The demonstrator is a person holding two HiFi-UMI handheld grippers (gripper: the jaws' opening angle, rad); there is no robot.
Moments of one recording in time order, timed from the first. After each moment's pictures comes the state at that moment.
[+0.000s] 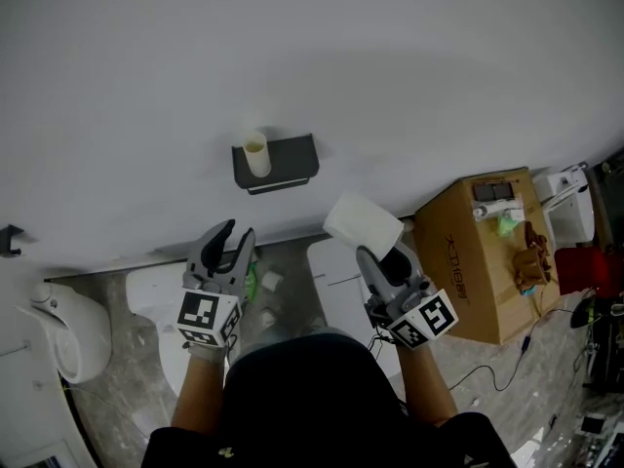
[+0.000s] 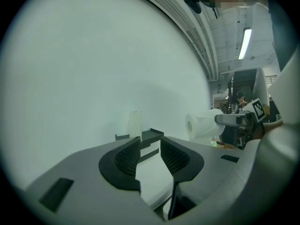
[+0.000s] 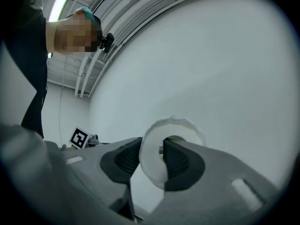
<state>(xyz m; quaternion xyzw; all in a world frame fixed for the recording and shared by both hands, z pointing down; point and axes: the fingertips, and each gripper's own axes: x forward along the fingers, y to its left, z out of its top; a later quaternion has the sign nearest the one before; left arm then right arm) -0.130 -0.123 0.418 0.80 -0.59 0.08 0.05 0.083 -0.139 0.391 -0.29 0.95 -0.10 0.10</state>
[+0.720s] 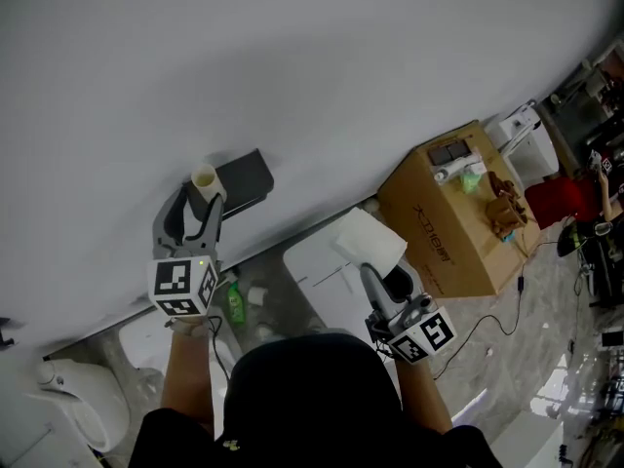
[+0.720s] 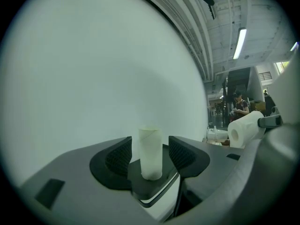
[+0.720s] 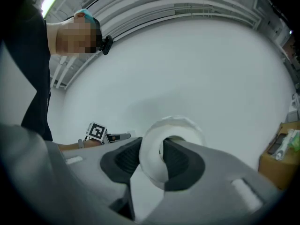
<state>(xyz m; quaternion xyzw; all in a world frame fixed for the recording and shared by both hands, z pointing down) -0.144 -0.240 0.392 0.82 -0.57 0.08 0.01 0.136 -0.111 0.398 -0.45 0.88 -0.09 0.10</state>
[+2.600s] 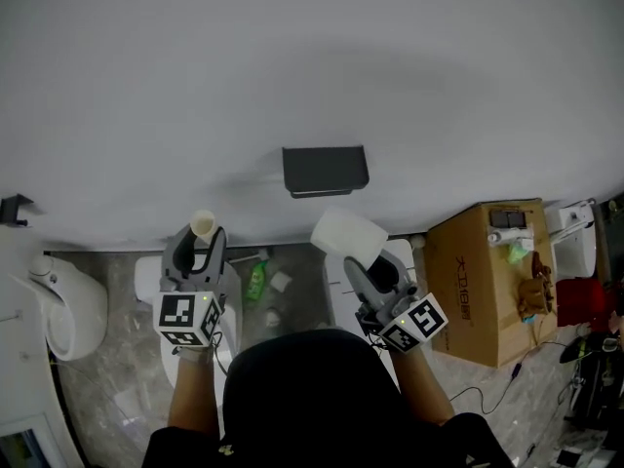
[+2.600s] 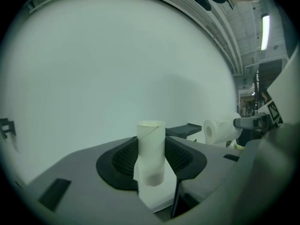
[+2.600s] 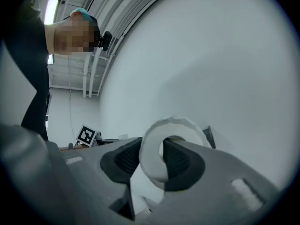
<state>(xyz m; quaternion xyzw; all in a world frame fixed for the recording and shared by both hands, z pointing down) -0.275 -0.082 0.428 0.70 -0.71 0.08 0.07 -0.022 -0.126 0.417 -0.22 0.96 -0.13 0.08</state>
